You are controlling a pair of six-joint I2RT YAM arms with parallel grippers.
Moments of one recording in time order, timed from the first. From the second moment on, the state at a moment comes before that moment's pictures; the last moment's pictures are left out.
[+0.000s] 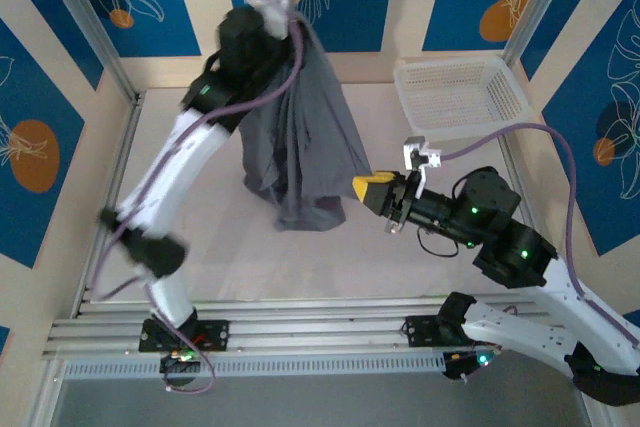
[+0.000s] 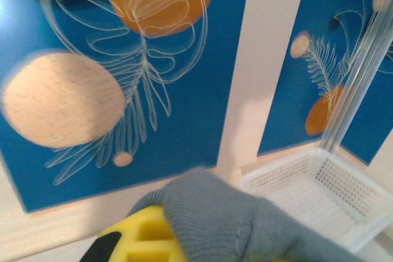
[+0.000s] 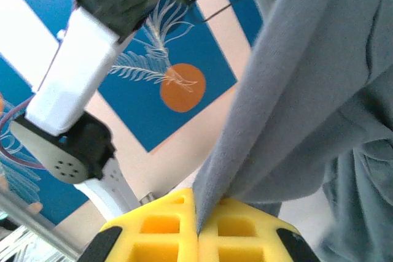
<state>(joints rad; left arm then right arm) -0.59 1.94 2.38 -0.53 -0.16 -0.12 0.89 0.74 1.07 -0.36 -0.15 0.50</state>
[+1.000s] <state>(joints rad) -0.87 1.36 0.72 -0.36 -0.06 -0.84 0.28 0.95 0.78 -0.50 -0.16 0.72</state>
